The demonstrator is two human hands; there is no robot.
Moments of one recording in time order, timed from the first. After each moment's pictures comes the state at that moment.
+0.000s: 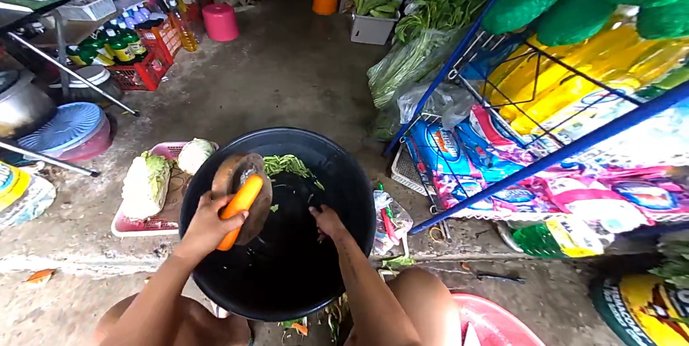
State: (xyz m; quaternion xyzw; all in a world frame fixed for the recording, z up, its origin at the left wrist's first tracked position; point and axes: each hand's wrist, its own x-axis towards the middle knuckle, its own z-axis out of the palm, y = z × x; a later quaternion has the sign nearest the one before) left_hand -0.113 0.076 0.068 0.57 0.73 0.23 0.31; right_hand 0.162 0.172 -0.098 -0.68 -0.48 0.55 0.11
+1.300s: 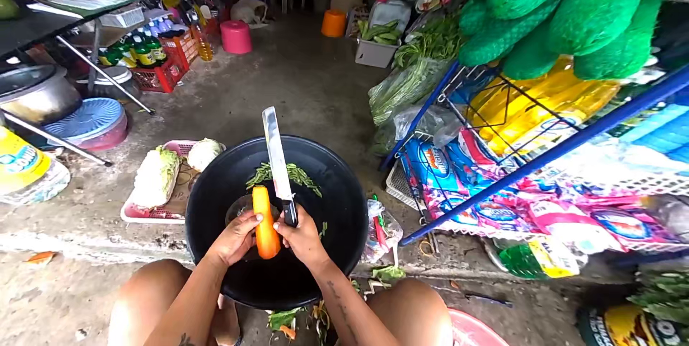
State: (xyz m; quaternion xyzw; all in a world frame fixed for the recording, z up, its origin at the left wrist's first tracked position) left_hand -0.072 0.049 0.007 0.31 0.46 0.50 0.66; right_hand 0.110 0.071 0.020 -0.44 -0.53 0.61 0.39
